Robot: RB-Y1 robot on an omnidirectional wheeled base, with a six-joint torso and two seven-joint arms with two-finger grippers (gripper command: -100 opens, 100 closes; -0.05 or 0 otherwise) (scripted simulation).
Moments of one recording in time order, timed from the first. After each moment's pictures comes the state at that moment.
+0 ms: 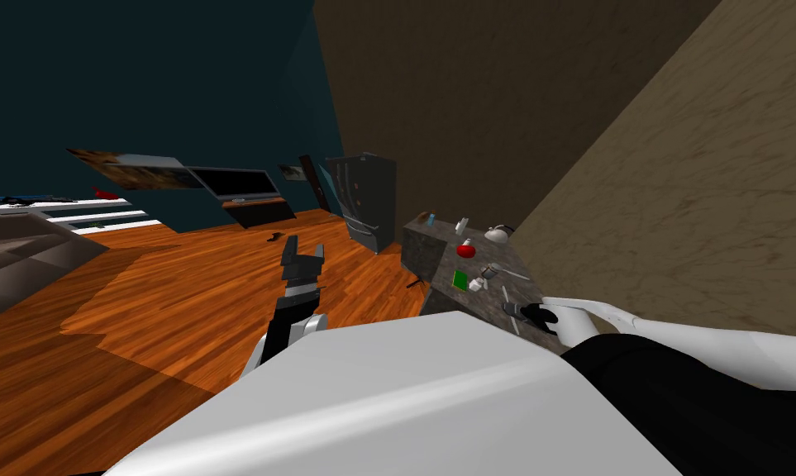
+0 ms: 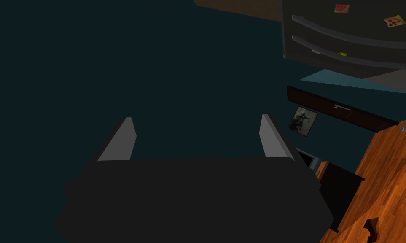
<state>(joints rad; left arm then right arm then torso) 0.48 0.02 0.01 -2.25 0.00 -0.42 0.17 0.66 -1.70 0.46 -1.78 -0.31 0.45 -0.24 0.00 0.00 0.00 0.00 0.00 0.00</state>
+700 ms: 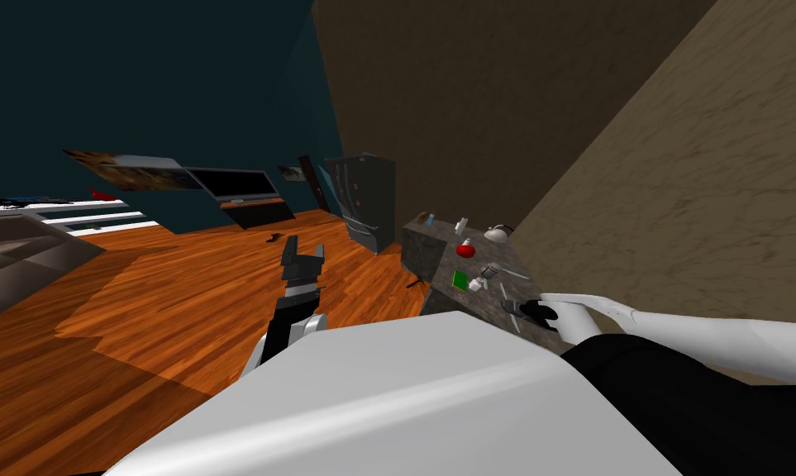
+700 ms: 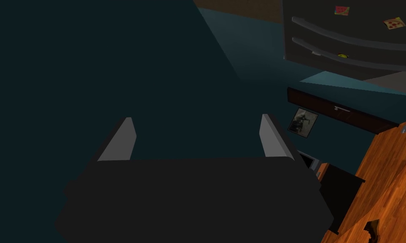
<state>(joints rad) 0.48 0.02 0.01 -2.25 0.00 -0.42 0.17 0.68 -1.76 0.45 -1.83 -0.32 0.46 -0.27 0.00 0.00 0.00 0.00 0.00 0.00</state>
